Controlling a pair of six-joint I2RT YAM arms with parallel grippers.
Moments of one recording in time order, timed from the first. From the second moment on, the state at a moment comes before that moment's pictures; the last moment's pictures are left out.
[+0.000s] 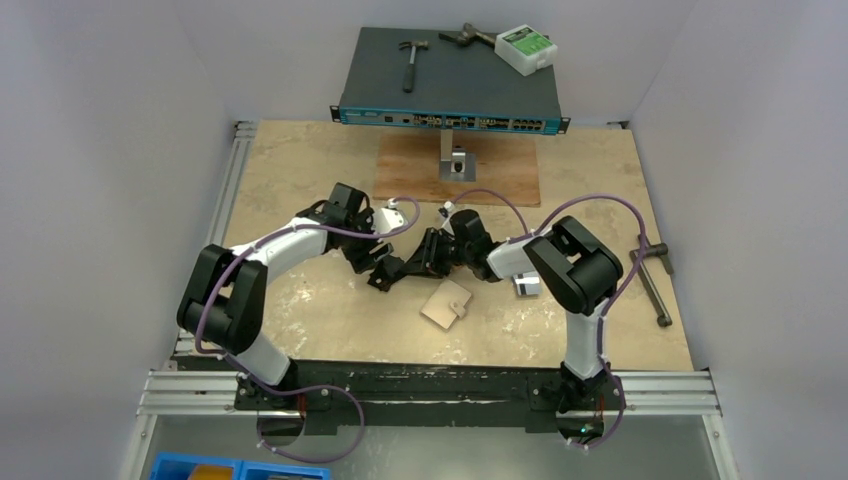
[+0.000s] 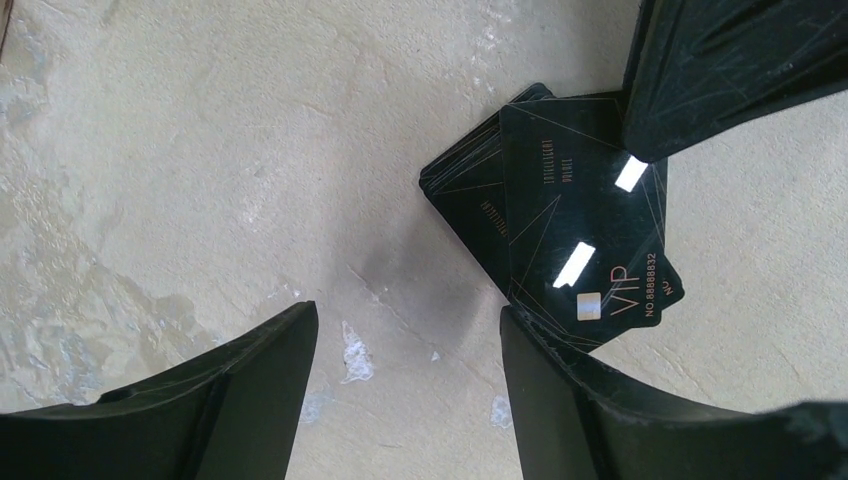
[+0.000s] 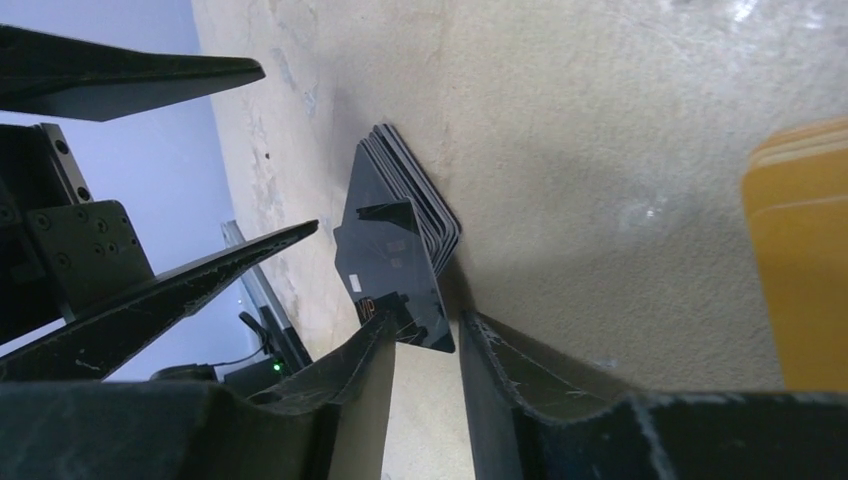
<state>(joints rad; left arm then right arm) -0.40 1.61 0.96 -0.41 0.25 0.64 0.65 1.97 0.87 0.47 -0.49 0.99</state>
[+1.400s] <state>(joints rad) -0.13 1.43 1.14 -0.74 0.94 0.50 0.62 1.68 0.81 0.53 -0.65 0.91</state>
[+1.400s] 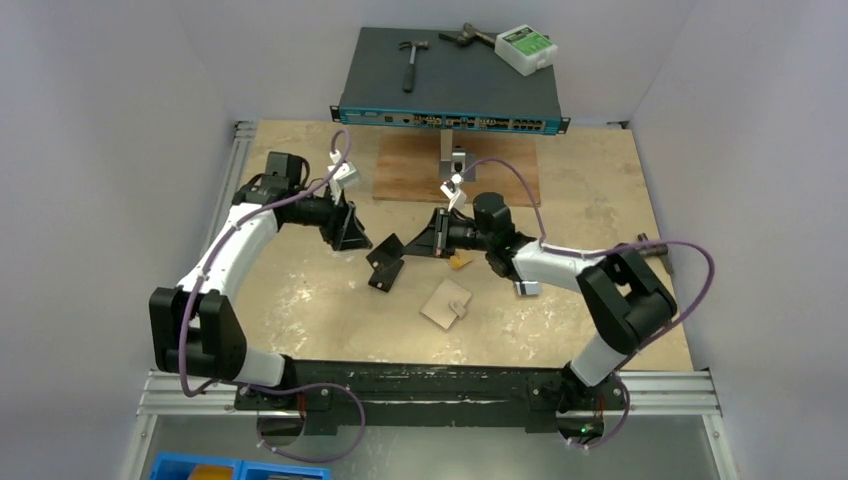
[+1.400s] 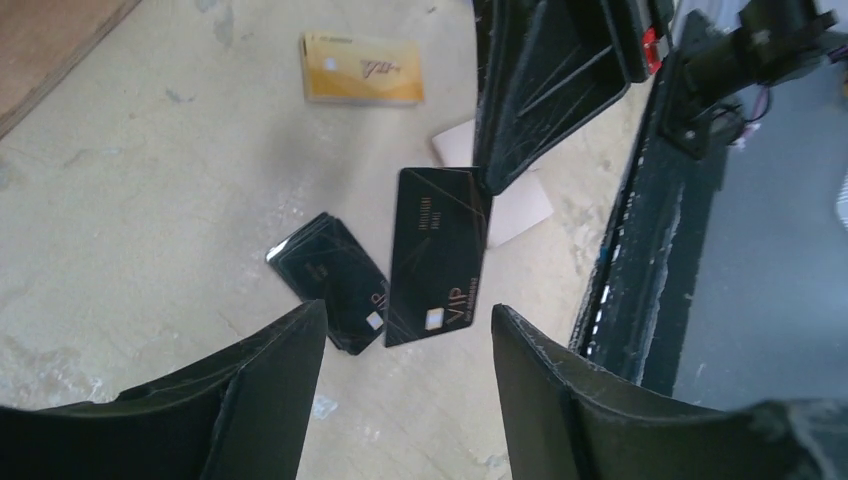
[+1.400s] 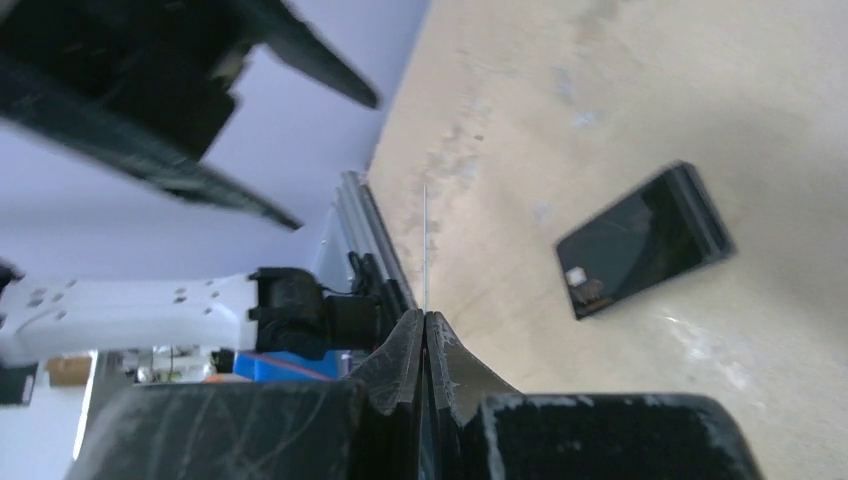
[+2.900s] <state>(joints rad) -0.22 1.63 1.74 -1.57 1.52 1.01 0.64 1.29 1.19 -0.23 -0.76 0.39</state>
